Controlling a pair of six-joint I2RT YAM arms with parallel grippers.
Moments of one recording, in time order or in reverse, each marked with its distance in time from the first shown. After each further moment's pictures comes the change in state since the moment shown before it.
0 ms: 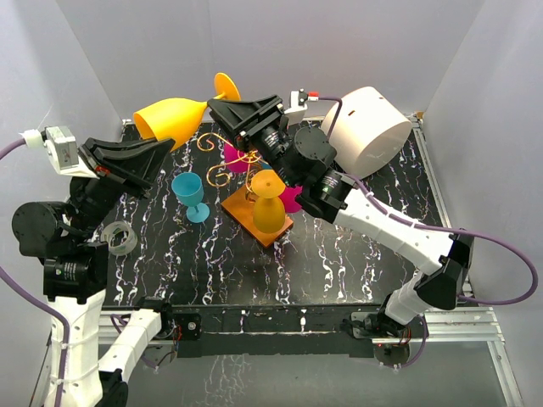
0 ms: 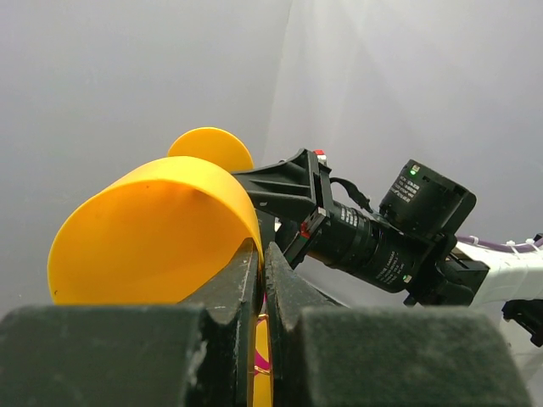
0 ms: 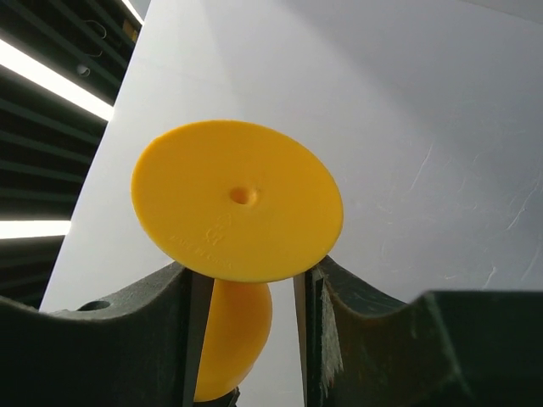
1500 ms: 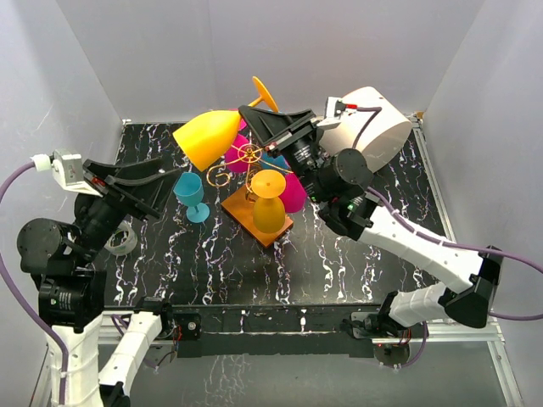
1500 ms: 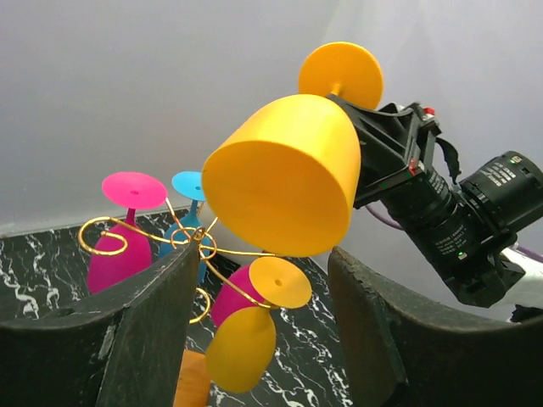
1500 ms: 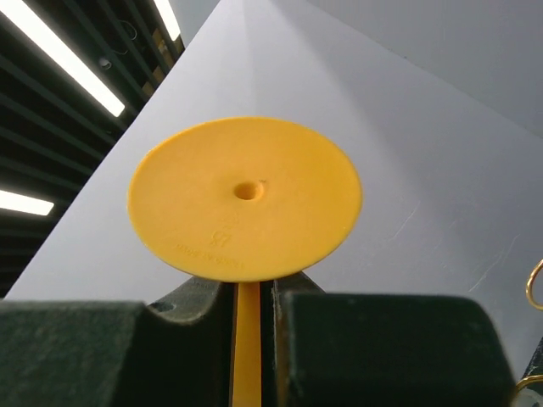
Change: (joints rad) left arm 0.003 -0.123 -0.061 -0.266 -0.104 -0.015; right arm 0.001 -0.180 -0.219 0.192 0.041 -0.216
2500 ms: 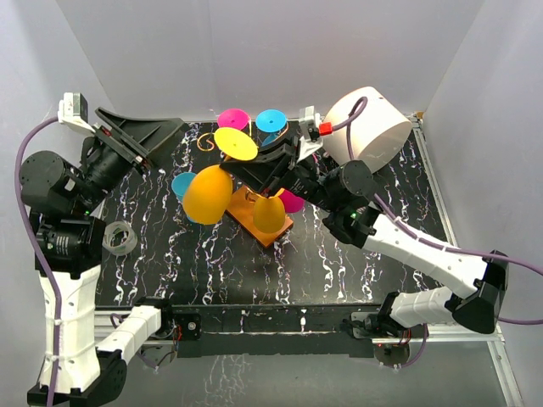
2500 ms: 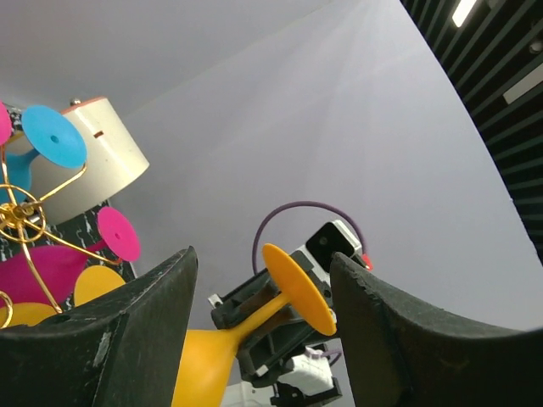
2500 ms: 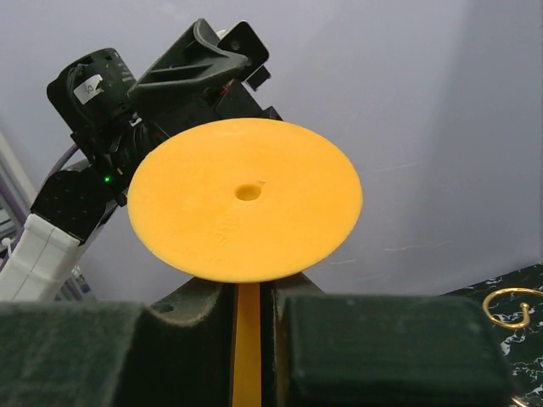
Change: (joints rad) left arm 0.000 0.291 0.277 -0.103 0.053 -0.694; right arm 0.000 -0.080 -0.131 0.075 -0.552 -0.628
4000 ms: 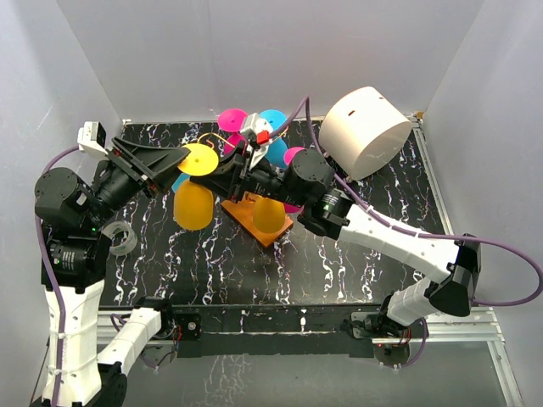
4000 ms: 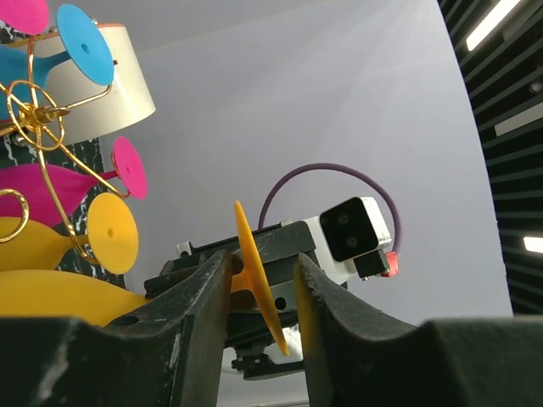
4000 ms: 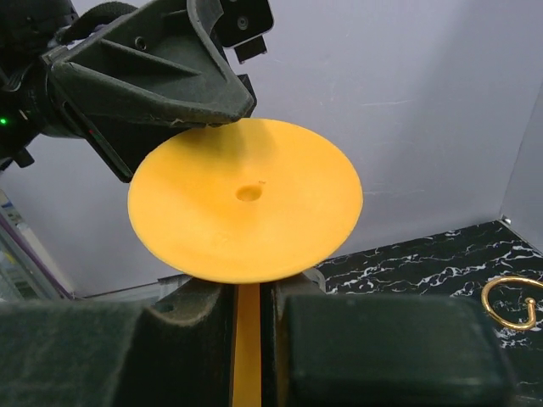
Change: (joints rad) left arm 0.000 -0.101 -0.153 -0.080 0.028 -0.154; right arm 0.066 0.182 0.190 -0.224 -0.051 -0.236
